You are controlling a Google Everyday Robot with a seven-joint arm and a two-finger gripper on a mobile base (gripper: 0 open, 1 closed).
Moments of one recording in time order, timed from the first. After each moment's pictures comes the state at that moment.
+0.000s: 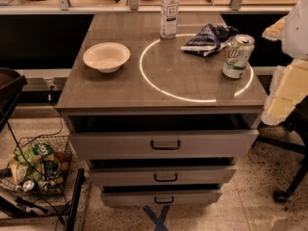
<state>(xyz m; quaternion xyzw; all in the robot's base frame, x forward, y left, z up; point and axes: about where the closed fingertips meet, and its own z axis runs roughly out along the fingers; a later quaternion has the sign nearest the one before) 0.438 -0.214 0.986 -0.60 0.78 -0.05 0.17</state>
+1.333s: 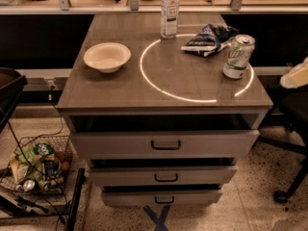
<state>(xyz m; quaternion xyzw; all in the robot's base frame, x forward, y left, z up) 0.512 -0.313 1.002 -0.43 0.79 -0.03 0.43</state>
